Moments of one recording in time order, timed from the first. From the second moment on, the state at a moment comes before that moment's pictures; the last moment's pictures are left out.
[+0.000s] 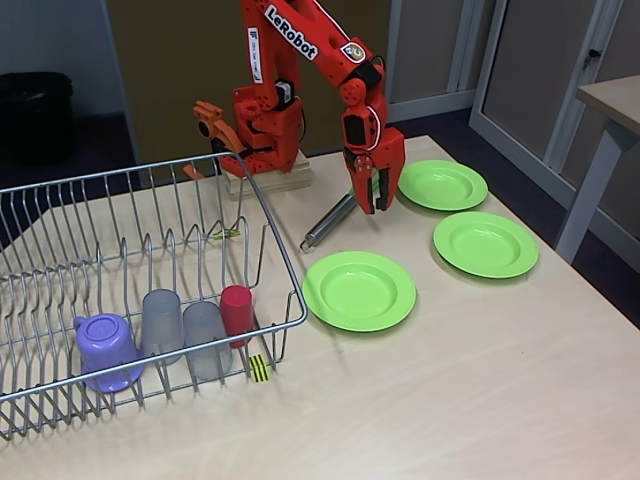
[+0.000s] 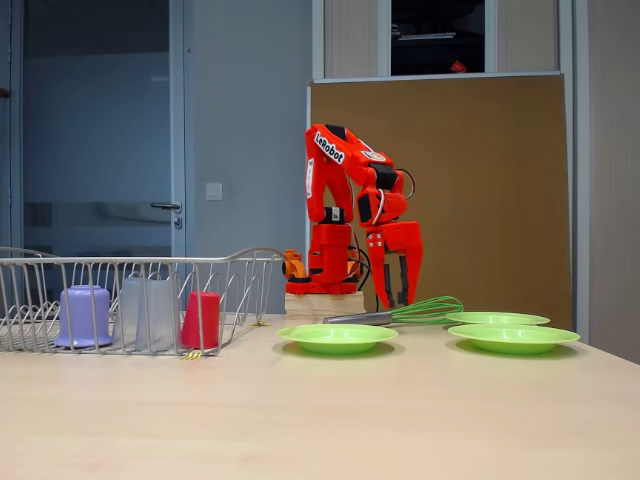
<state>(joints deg) -43.3 105.4 137.6 50.9 134.1</state>
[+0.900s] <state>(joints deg) -38.2 106.3 149.3 42.6 157.8</state>
